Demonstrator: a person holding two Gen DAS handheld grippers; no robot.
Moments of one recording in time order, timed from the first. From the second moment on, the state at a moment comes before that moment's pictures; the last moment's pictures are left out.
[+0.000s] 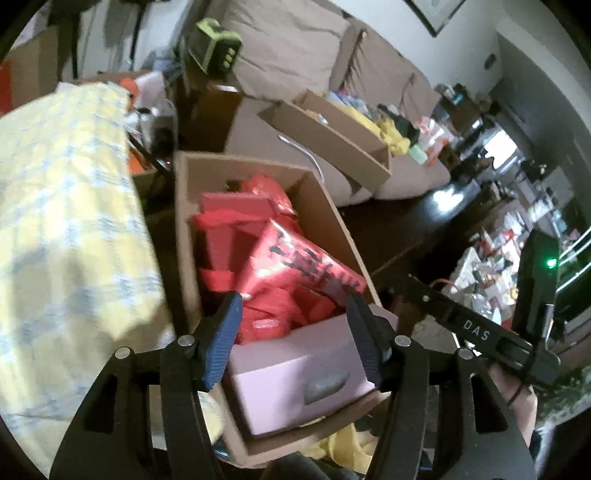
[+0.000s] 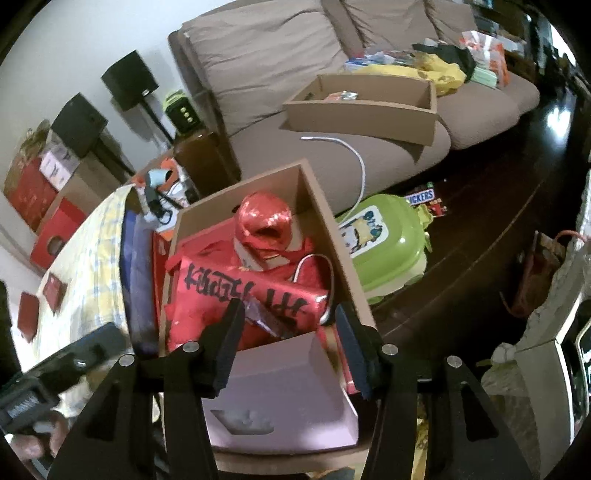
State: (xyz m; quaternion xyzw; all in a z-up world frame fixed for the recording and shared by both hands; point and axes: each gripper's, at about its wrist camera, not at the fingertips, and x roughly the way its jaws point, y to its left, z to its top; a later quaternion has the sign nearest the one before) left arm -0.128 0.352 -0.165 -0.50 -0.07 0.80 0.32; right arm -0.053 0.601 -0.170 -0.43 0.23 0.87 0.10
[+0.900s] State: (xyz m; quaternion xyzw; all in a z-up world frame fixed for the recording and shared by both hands) left arm -0.160 0.050 -0.081 -0.36 -0.06 0.93 -0.06; right arm -0.089 0.383 -0.133 -0.43 0.07 0.90 -0.08
